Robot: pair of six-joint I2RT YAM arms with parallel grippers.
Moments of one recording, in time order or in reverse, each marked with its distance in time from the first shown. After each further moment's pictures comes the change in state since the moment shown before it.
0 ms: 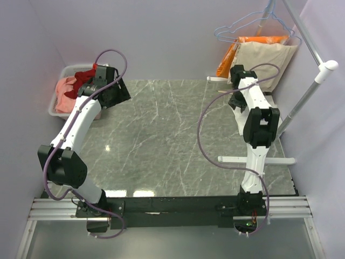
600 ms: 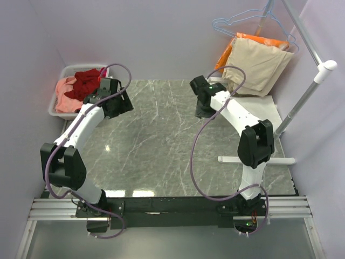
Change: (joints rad) left arm 0.000 -0.023 -0.216 0.129 0.044 -0.001; right arm 0.413 -0.344 -0.329 0.108 -0.036 0.036
